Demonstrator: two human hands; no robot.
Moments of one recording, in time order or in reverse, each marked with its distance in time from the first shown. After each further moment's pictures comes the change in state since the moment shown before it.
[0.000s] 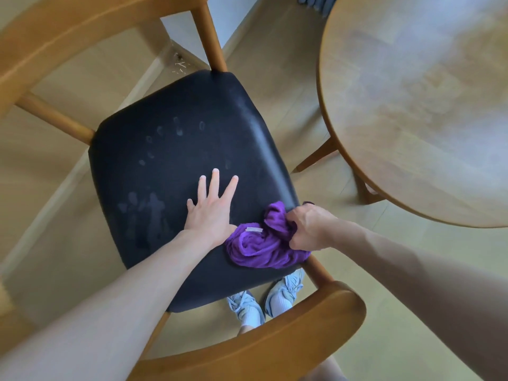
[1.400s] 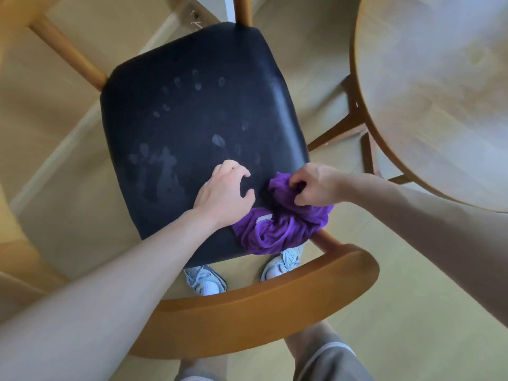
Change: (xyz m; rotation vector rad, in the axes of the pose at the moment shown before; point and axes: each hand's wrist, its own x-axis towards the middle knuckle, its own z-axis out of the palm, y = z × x) left_hand -0.041 -0.007 0.020 -0.411 0.152 0.076; right_hand 0.000 -0.021 -0.026 0.041 -0.029 -0.057
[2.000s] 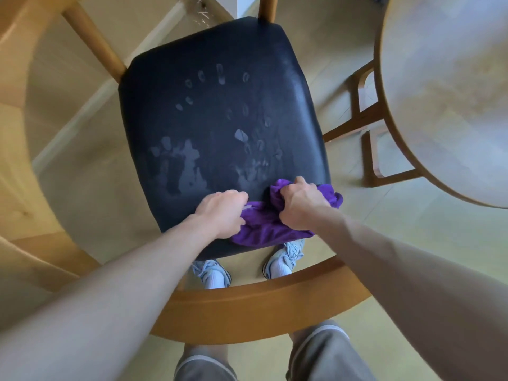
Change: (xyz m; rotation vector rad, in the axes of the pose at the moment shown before) left_hand -0.027 -0.057 -0.004 0.337 -0.264 0.099; right_hand 0.008 -0.086 0.065 -0.071 0.124 0.281
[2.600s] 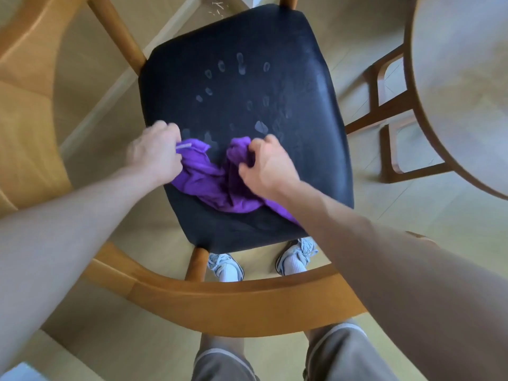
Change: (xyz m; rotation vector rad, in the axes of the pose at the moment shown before) left_hand -0.012 -0.132 -0.075 0.006 0.405 -0.351; right_hand 0.027 -0.098 -0.023 0.435 0.329 -0.210
